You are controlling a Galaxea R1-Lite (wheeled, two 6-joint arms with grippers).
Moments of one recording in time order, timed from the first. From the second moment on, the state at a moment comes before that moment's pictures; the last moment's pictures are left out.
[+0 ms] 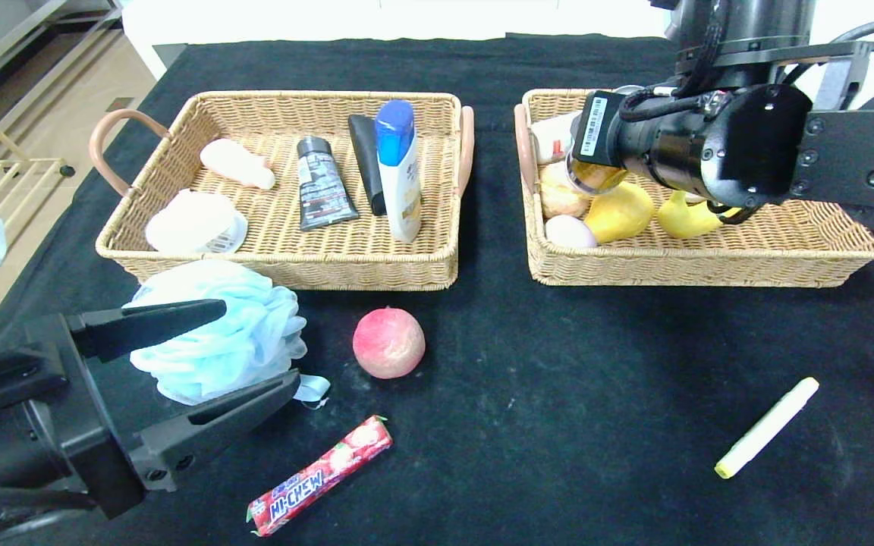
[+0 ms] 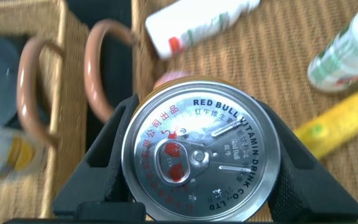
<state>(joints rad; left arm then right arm) -0.42 1.07 -0.59 -0.39 -0.27 0.12 0.66 1.89 -1.81 0.02 -0.66 0.24</state>
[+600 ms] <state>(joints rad) -0.42 1.07 -0.58 -0.39 -0.27 0.12 0.58 1.94 -1.82 -0.11 -0.66 0.14</state>
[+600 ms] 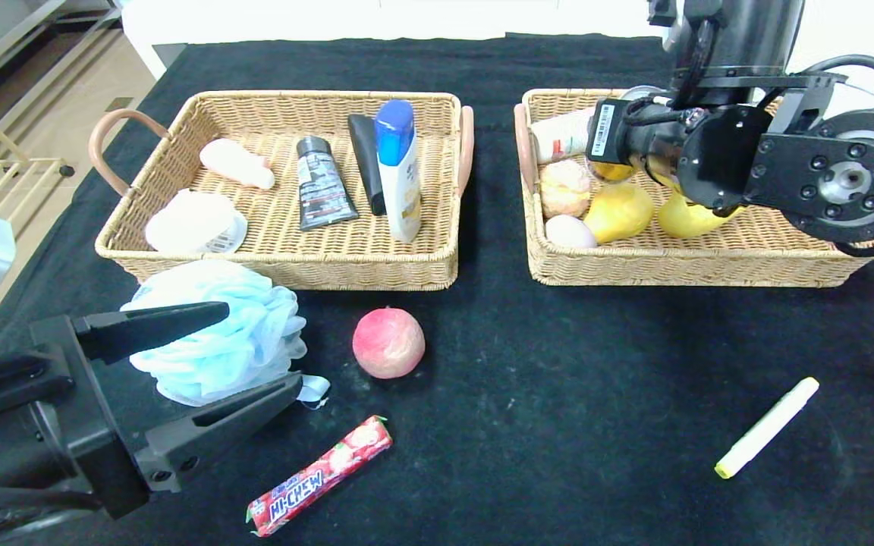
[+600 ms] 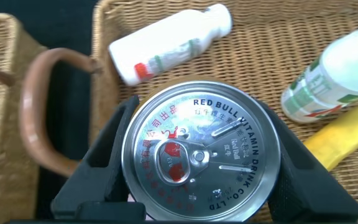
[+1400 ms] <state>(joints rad) -0.42 1.07 -0.58 -0.39 -0.27 0.12 0.57 1.96 -1.81 -0.17 -0.66 0.13</state>
